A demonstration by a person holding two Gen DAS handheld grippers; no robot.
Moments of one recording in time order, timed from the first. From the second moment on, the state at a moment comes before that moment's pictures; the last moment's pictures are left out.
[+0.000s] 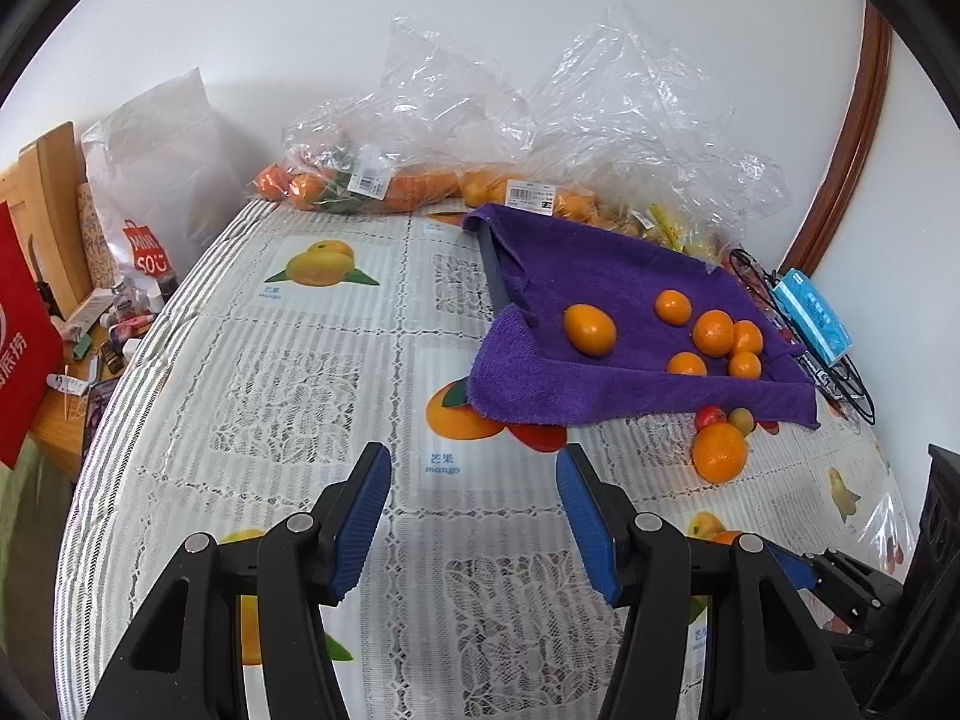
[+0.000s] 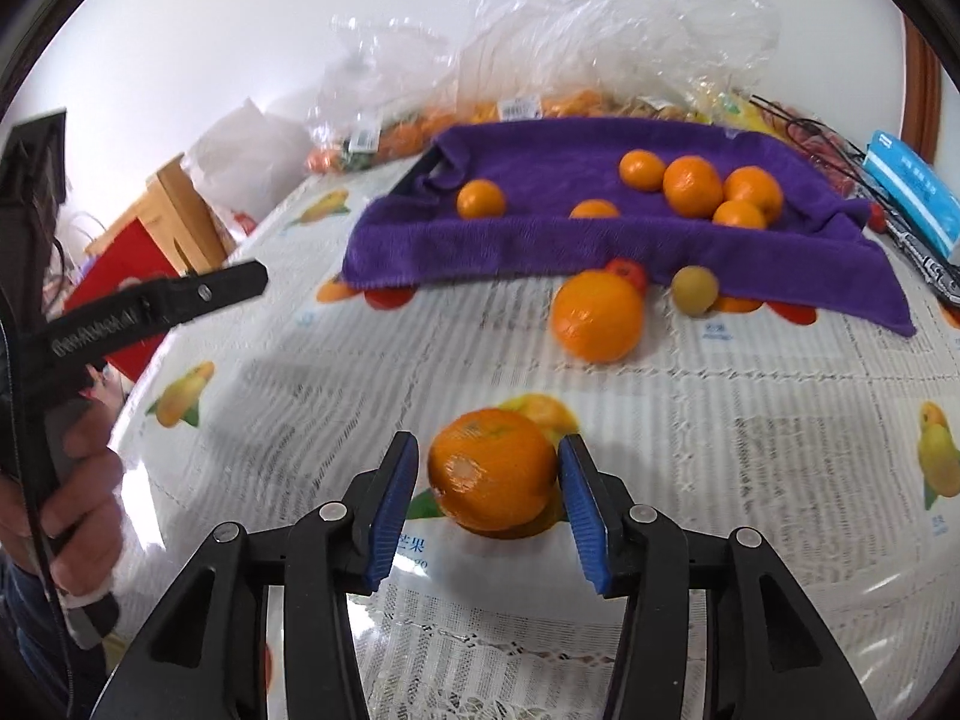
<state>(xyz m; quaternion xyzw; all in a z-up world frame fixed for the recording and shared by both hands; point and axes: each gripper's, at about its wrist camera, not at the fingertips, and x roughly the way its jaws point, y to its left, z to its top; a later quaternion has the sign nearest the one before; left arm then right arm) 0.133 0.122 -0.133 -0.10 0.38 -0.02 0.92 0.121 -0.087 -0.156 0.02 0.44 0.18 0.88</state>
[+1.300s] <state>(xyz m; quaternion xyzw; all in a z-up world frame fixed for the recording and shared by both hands) 0.189 -0.050 -0.171 -0.03 0.42 -0.10 0.90 0.132 -0.242 -0.151 -0.01 0.39 0.03 0.92</state>
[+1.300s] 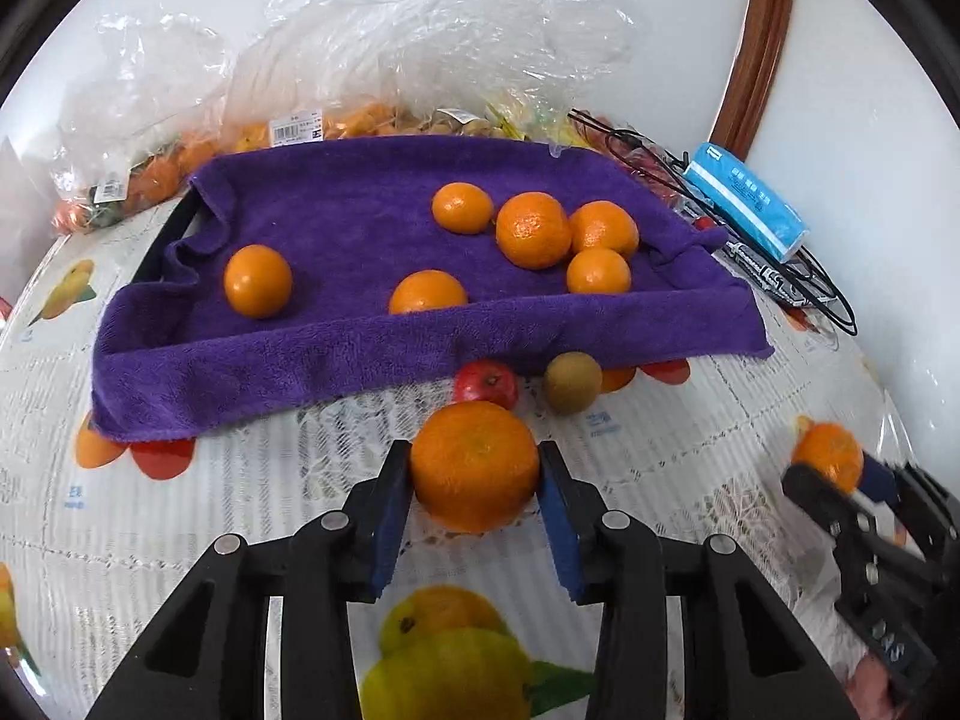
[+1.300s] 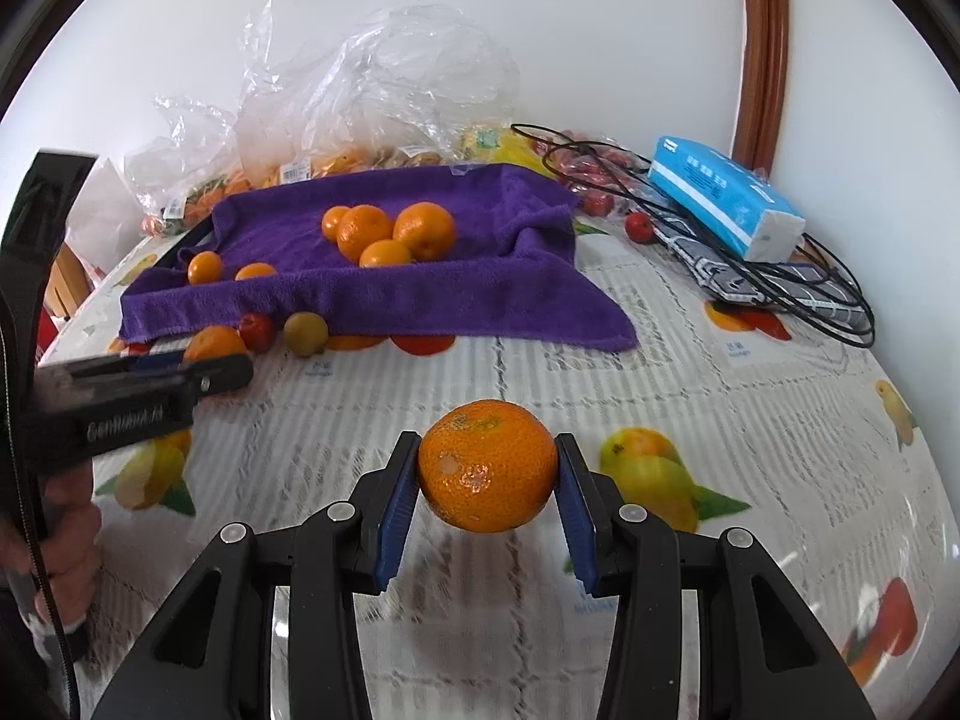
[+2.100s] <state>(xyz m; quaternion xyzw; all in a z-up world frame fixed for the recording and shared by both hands) 0.178 0.005 -0.172 -0.06 0.42 -0.06 0.91 0.176 -0.214 -0.169 0.02 0.44 0.05 0.90</state>
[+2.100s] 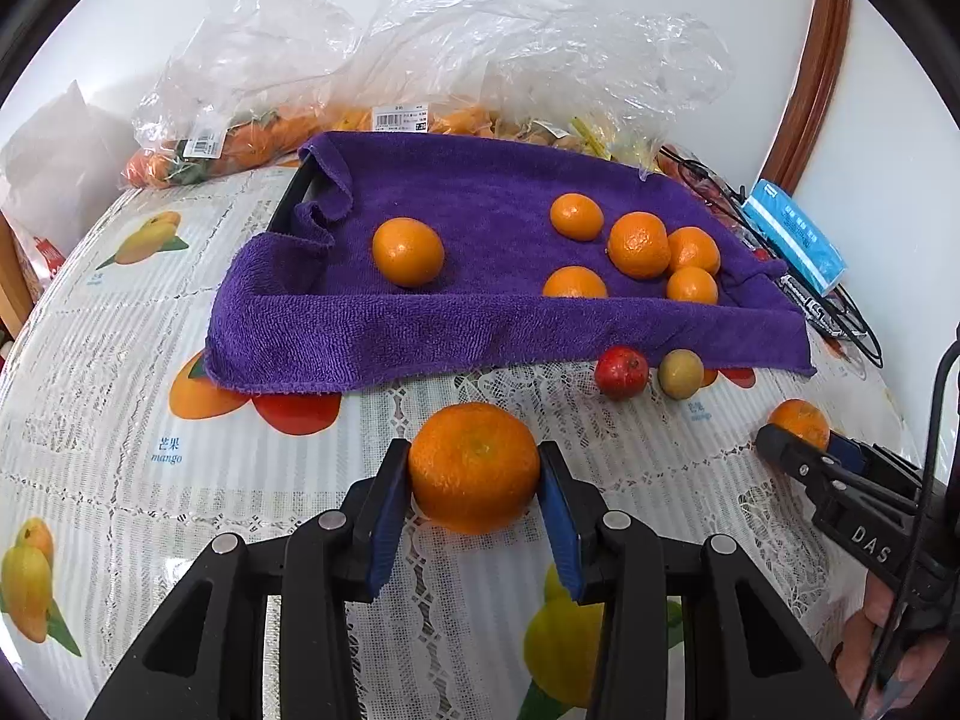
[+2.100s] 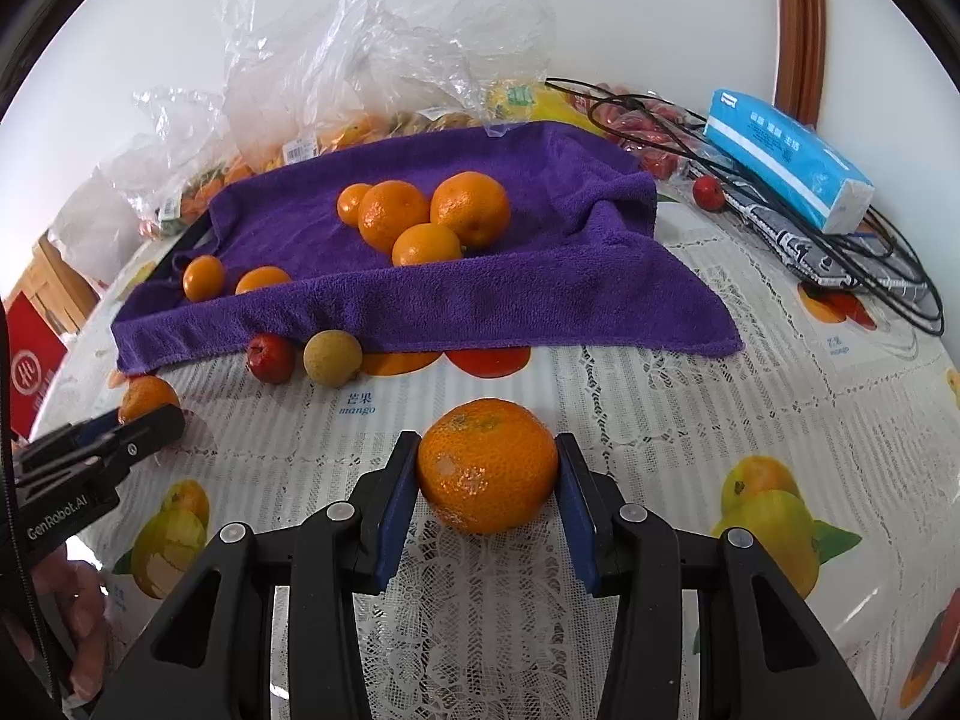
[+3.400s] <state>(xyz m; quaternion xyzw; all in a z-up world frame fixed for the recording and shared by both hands) 0.156 0.014 -0.149 -0.09 0.40 -0.08 0.91 0.164 -0.219 -0.142 0.03 0.41 0.06 0.91</state>
